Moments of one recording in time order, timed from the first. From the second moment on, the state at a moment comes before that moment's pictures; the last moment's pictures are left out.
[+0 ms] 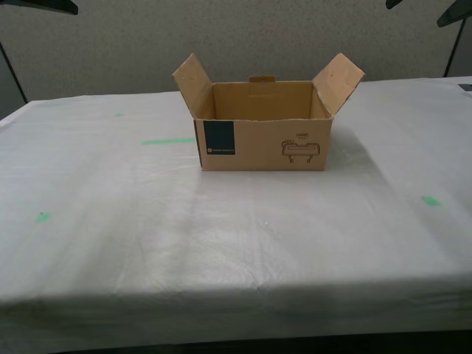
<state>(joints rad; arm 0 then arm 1) 0.22 1.12 0.98 -0.74 -0.23 0.20 -0.43 1.02 0.88 -0.48 0.09 -0.22</state>
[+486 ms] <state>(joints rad) 0.22 1.12 0.98 -0.74 -0.23 0.20 -0.43 1.02 0.88 -0.48 0.09 -0.22</state>
